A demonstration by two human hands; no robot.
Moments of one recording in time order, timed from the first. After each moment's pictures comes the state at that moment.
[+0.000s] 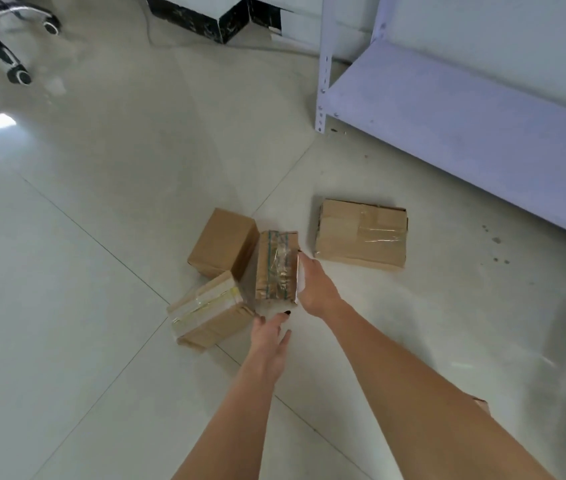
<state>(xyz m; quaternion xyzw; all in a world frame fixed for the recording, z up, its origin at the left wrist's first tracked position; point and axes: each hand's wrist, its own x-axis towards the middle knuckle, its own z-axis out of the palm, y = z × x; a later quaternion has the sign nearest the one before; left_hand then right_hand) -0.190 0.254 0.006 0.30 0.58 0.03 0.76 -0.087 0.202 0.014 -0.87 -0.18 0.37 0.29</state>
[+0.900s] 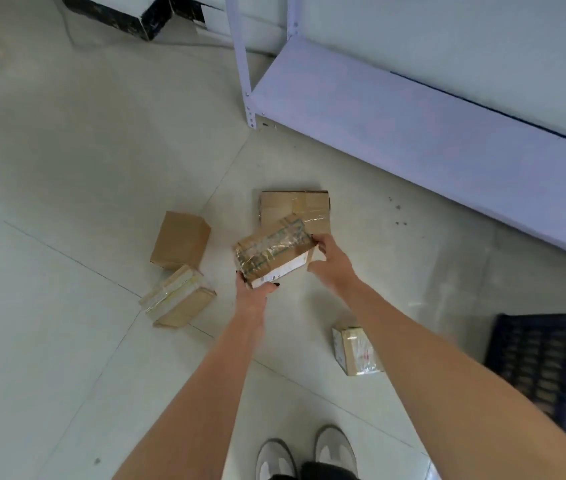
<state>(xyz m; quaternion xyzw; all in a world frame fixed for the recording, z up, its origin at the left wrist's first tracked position) -0.160 0.182 0.162 0.48 0.51 -0.07 0.71 -0.072 0.065 0.150 -0.81 0.05 0.34 0.47</state>
